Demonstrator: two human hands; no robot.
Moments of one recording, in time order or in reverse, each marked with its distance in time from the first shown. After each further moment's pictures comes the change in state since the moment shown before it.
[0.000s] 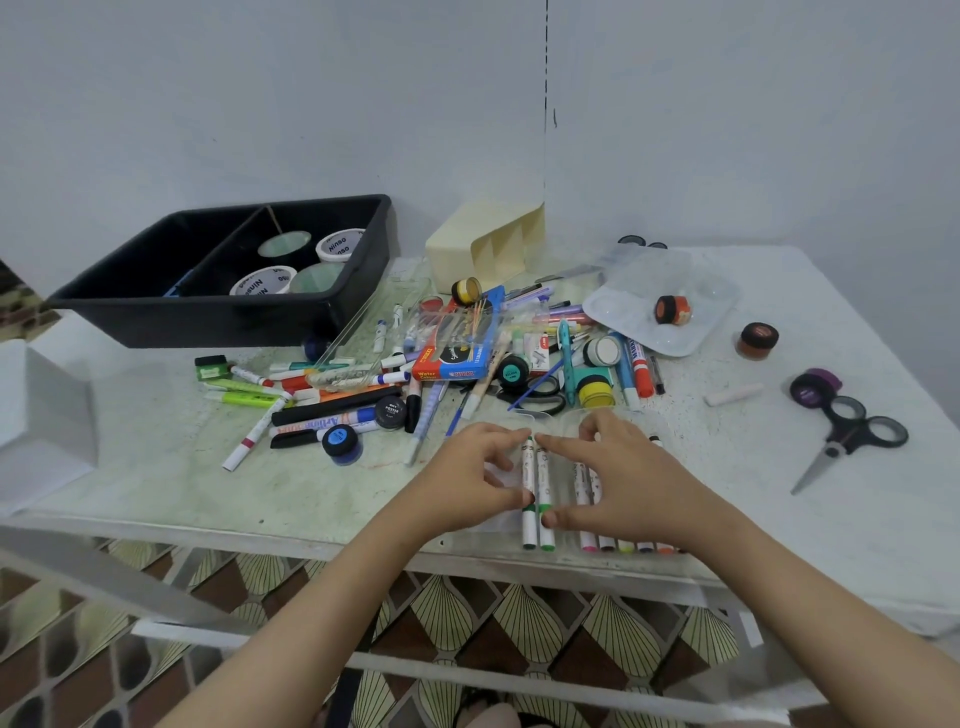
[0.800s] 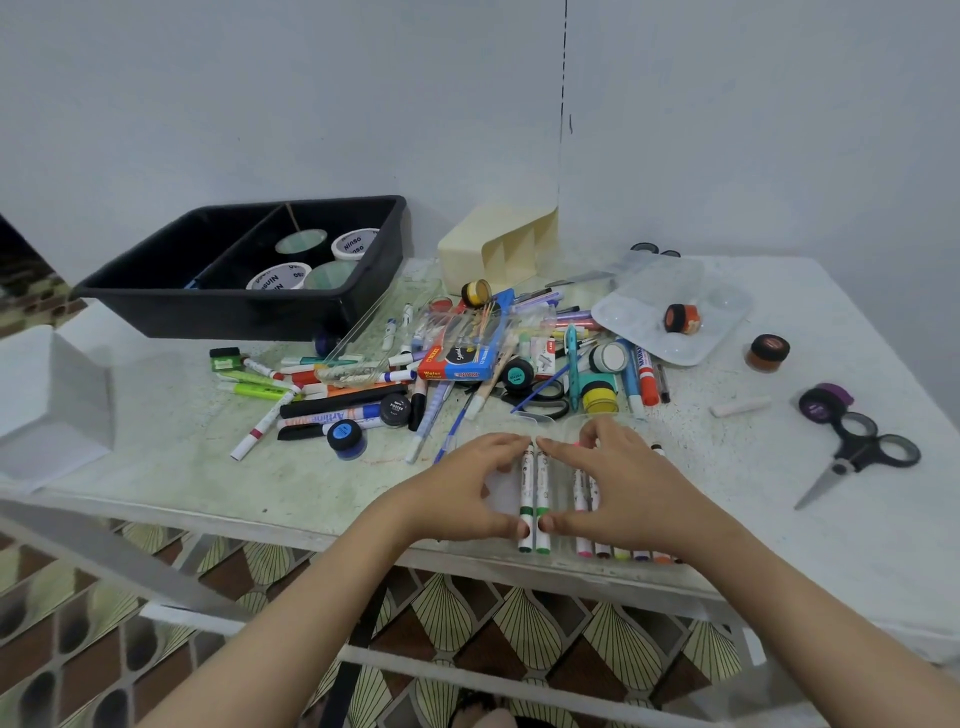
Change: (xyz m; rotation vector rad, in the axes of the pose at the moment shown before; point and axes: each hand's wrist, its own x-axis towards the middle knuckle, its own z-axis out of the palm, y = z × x) left_hand -0.002 -0.005 -0.006 0.271 -0.221 0.049; right_hand -0.001 -0.001 -0.003 -0.044 -0.036 -0.008
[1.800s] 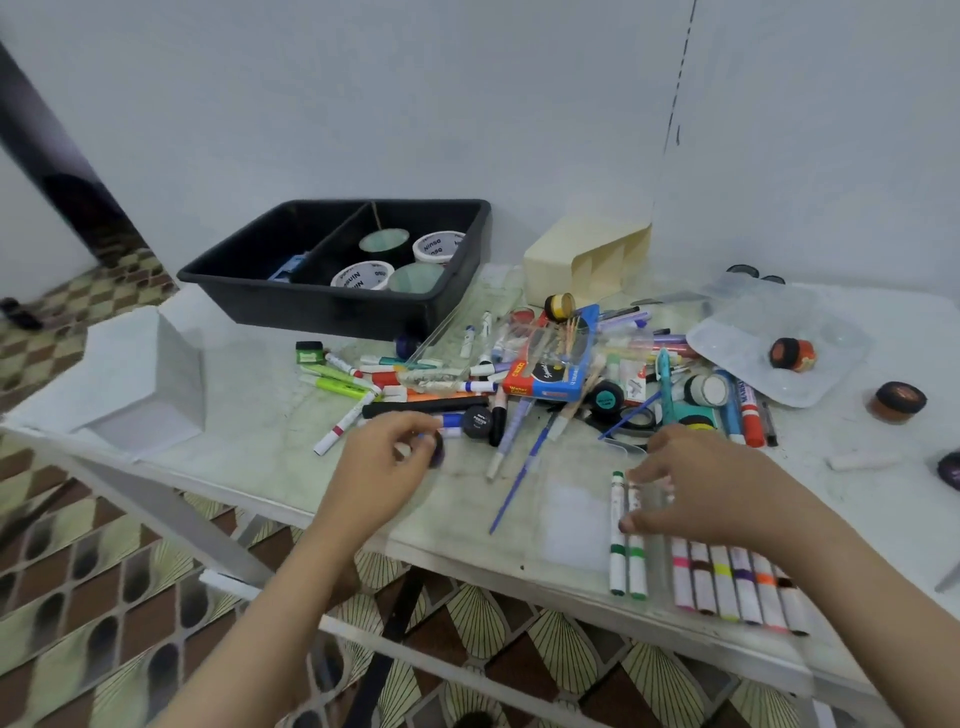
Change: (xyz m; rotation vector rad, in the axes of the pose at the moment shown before) left_hand -0.069 -0.088 -0.052 -0.095 0.826 -0.195; right_hand 0.034 -0.034 -0.039 -0.196 -0.145 0.085
